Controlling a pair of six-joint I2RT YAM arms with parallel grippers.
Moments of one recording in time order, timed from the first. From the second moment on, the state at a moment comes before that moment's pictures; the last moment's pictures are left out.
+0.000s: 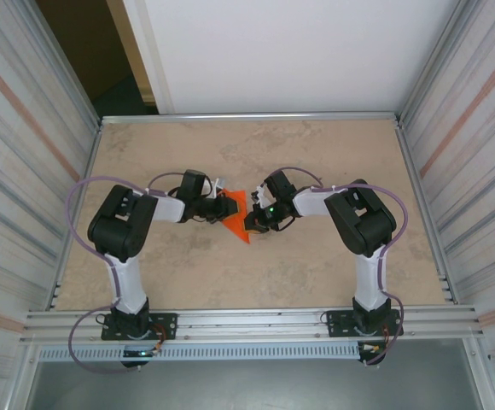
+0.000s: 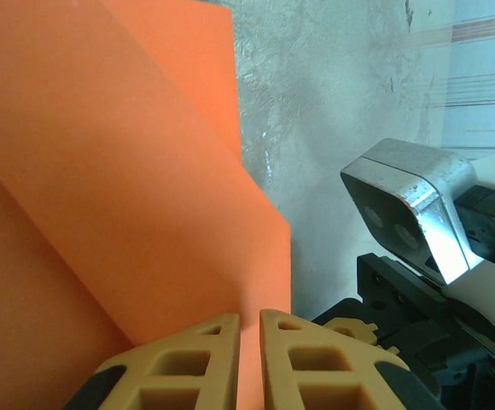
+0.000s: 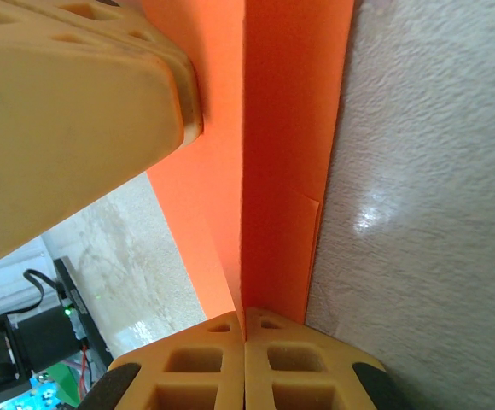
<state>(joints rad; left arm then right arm) -0.39 1.93 0.90 0.21 0.74 -0.71 0.58 2.01 1.09 -0.16 -0.73 0.62</state>
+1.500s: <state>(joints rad) -0.41 1.95 0.99 0.03 0.66 -0.67 0.52 1.68 0.96 -0.25 -0.59 0.64</state>
